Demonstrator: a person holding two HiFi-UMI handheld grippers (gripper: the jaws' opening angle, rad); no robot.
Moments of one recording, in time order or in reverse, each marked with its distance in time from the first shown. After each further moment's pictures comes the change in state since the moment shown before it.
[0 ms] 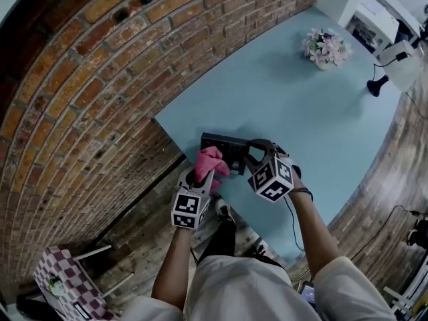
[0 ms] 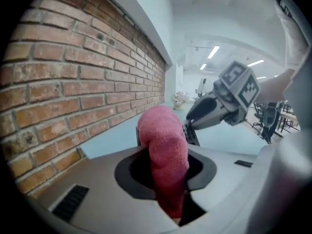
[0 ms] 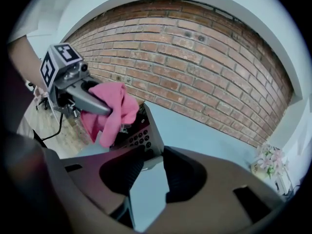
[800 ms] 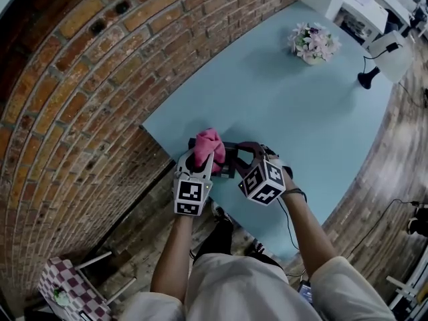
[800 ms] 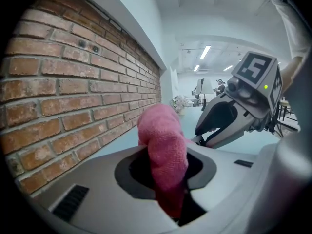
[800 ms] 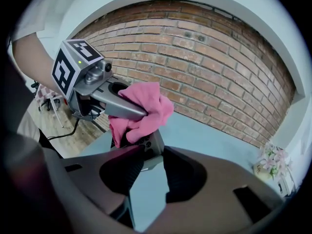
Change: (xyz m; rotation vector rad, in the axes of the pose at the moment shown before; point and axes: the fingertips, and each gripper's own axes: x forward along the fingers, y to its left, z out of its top) left arm 0.057 -0.003 0.053 0.117 -0.081 0.005; right arm -0.003 -0.002 0.000 -0.002 -0.017 0.030
